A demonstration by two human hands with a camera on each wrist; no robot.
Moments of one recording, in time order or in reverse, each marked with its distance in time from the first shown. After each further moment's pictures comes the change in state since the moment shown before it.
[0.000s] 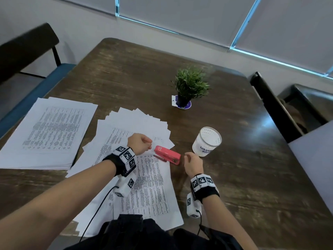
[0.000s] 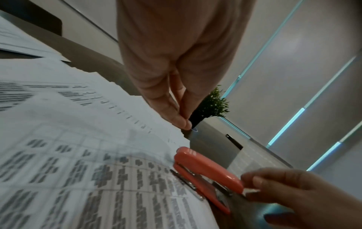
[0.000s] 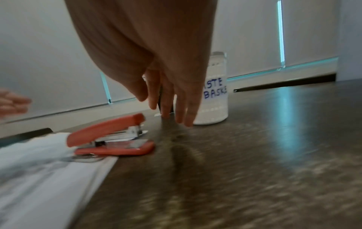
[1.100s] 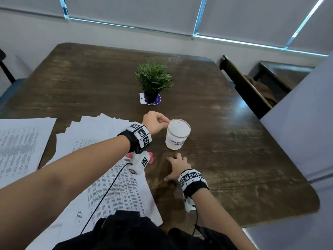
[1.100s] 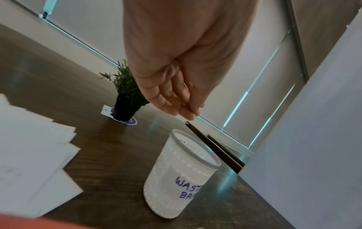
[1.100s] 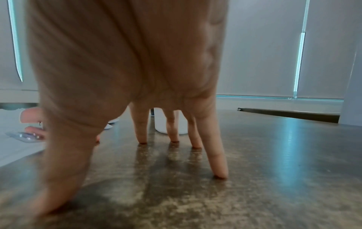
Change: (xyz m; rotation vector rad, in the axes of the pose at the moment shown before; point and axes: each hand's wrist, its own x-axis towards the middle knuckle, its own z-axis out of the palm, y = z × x) left_hand 0.033 0.141 0.116 0.150 -0.134 0.369; right_hand 0.000 0.055 -0.036 -0.479 -0.448 0.011
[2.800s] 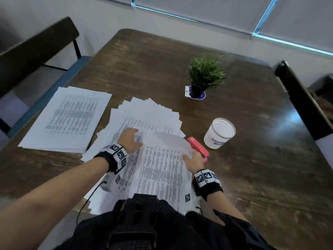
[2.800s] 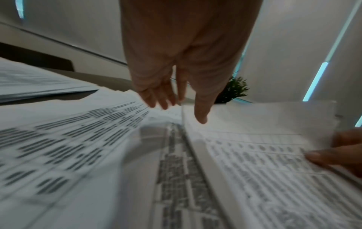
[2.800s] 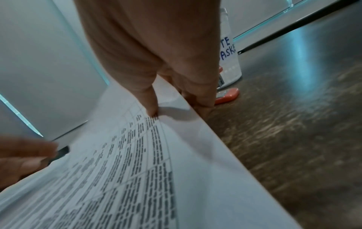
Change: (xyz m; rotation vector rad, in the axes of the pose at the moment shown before) left_hand -0.134 -0.182 -0.108 0.366 0.128 -0.367; right_hand 0.014 -0.076 0.035 0.762 0.229 -0.028
